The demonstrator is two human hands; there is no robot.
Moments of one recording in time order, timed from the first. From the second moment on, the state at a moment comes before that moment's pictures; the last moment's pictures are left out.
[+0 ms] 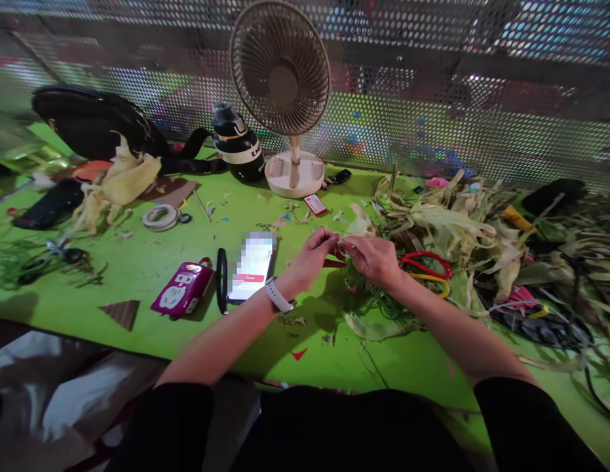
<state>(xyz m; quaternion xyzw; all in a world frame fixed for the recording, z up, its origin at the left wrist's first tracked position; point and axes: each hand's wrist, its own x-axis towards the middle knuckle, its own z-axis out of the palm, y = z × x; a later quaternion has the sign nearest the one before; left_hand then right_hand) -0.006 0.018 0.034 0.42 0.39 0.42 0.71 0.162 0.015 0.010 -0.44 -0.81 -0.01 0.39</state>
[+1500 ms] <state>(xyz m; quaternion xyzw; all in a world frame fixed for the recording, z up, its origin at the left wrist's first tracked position) -0.006 0.017 0.034 0.42 0.36 0.47 0.69 0.153 0.012 0.030 -0.49 -0.60 0.35 0.52</state>
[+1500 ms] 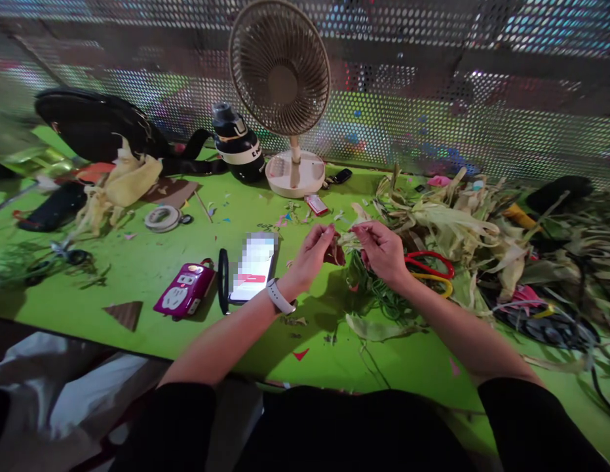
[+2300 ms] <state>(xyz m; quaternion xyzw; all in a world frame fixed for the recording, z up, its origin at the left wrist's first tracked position) -0.009 0.027 0.033 0.29 0.31 0.43 0.80 0.153 0.014 0.022 -0.51 -0.64 0.27 0.51</state>
